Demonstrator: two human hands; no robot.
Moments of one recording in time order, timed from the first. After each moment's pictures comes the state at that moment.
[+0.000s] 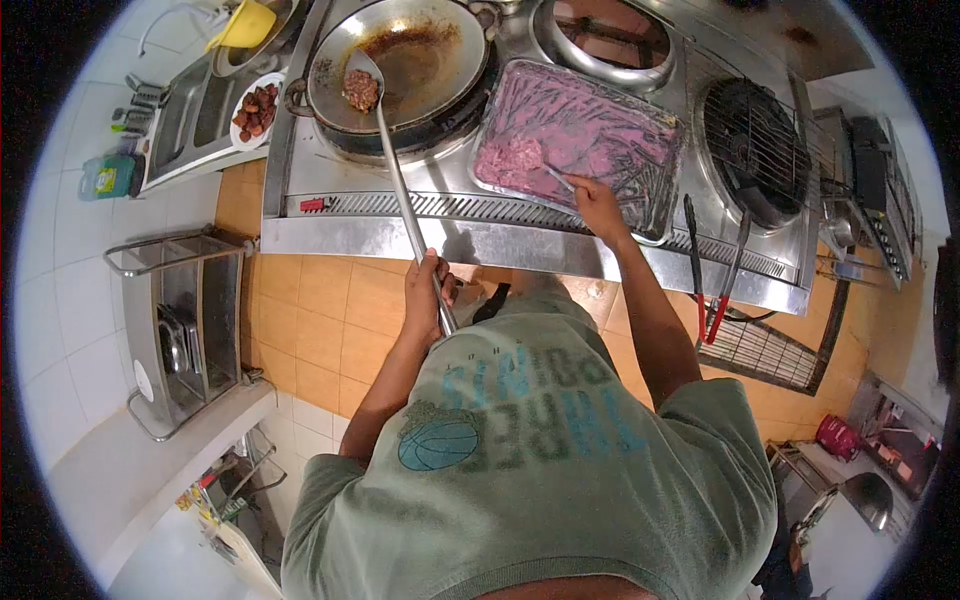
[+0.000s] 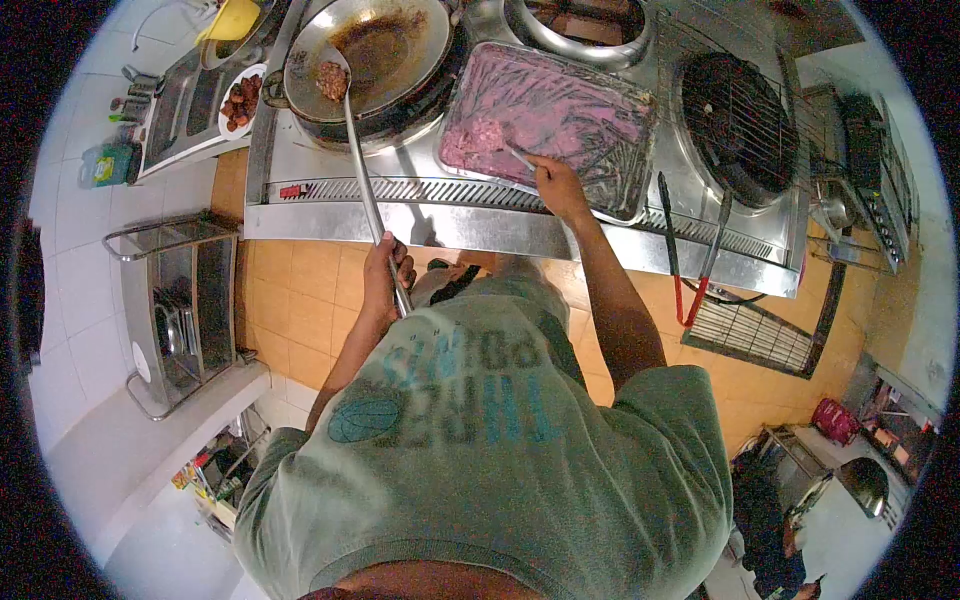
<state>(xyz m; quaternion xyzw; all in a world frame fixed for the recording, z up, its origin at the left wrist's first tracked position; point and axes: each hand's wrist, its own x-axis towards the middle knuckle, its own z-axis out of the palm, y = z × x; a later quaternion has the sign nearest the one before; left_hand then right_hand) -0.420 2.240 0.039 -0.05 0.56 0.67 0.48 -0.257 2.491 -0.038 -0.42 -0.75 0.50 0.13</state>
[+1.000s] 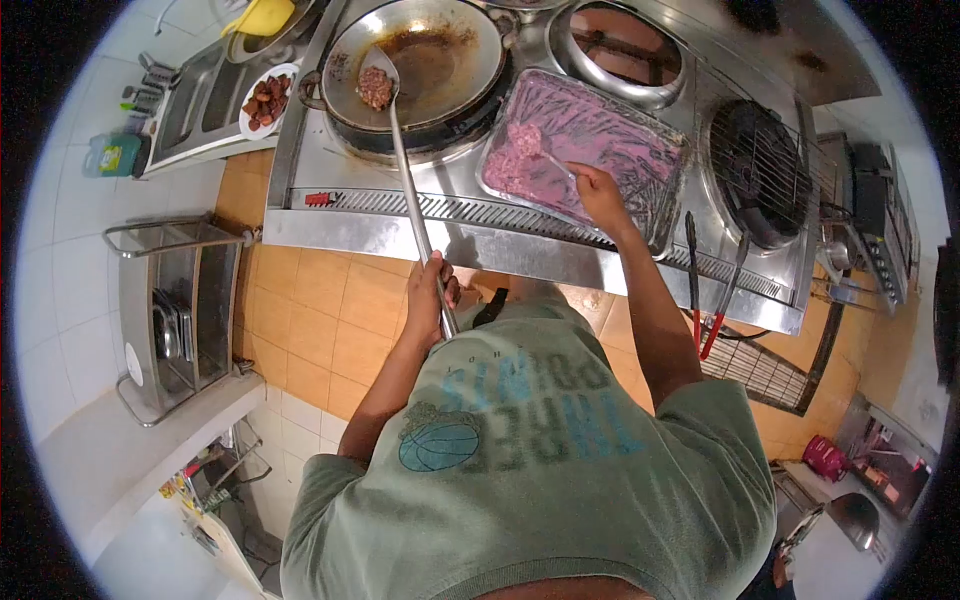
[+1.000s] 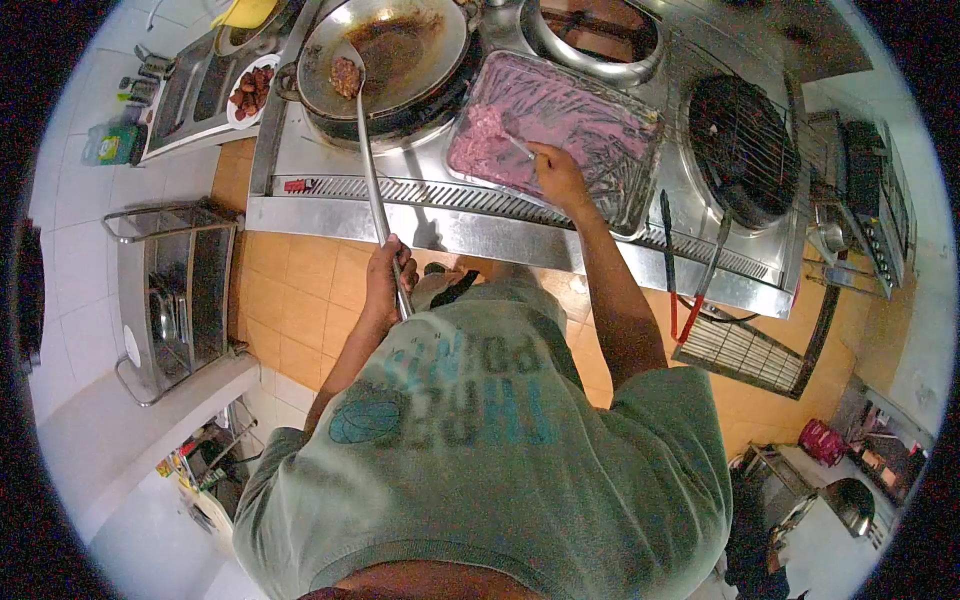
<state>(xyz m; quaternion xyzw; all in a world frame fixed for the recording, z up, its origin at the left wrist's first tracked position) -0.418 2.239 0.042 -0.07 0.55 0.68 0.48 -0.282 2.513 -0.022 -0.37 -0.78 0.48 0.17</state>
